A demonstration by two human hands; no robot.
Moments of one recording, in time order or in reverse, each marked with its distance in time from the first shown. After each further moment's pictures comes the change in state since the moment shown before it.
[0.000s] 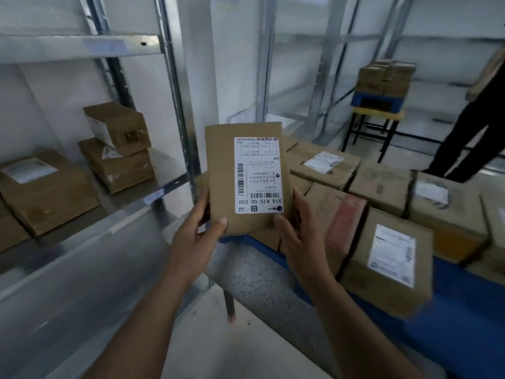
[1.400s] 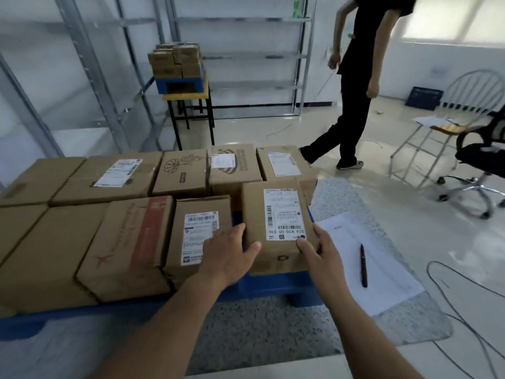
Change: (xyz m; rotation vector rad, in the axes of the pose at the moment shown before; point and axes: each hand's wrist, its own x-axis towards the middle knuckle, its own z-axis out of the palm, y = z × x) left_hand -0.057 0.057 0.327 0.738 -0.957 0.428; right_hand -0.147 0.042 -0.290 -0.293 0.811 0.467
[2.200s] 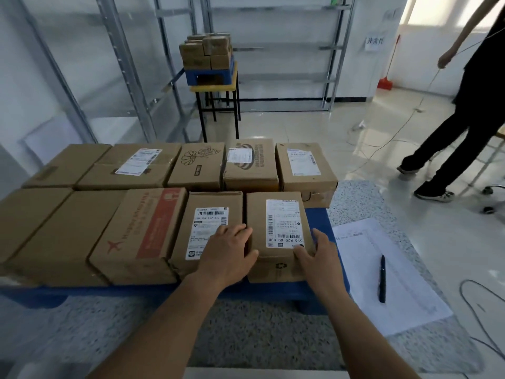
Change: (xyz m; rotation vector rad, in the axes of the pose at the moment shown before) left_hand 0.004 -0.010 0.008 0.166 0.054 0.023; right_hand 0.030 0.017 0.019 -0.301 -0.101 0.039
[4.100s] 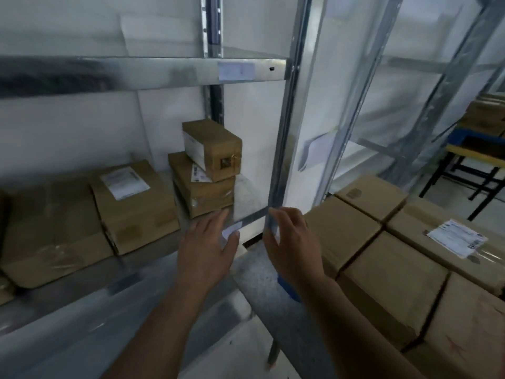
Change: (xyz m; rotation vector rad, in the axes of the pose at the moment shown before) left_hand -0.316 -0.399 -0.151 -0.050 0.841 -0.882; right_hand -0.231 -0.369 0.395 -0.161 -0.513 -1.235
